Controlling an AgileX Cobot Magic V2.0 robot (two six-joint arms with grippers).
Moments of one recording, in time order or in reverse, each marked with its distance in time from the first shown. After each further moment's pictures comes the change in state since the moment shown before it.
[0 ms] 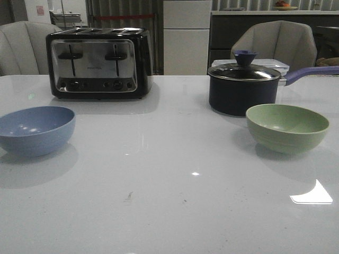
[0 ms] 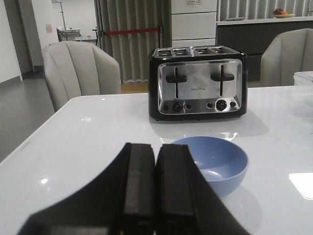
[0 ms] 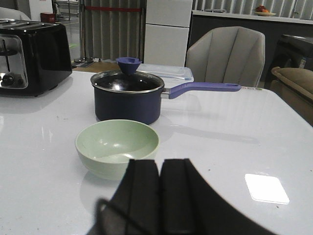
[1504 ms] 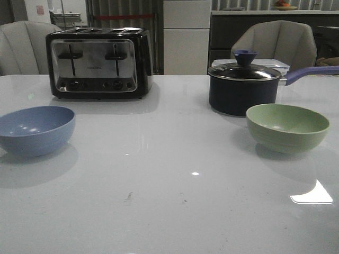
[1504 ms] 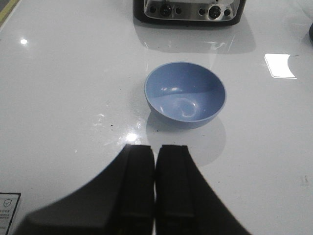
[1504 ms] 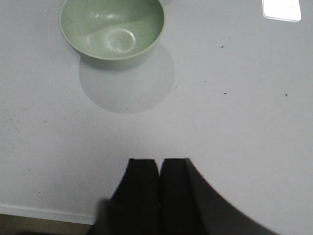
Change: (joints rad) left arm 0.000 0.513 -0.585 -0.105 0.621 0.004; right arm 0.000 0.747 -0.603 0.000 0.627 0.000
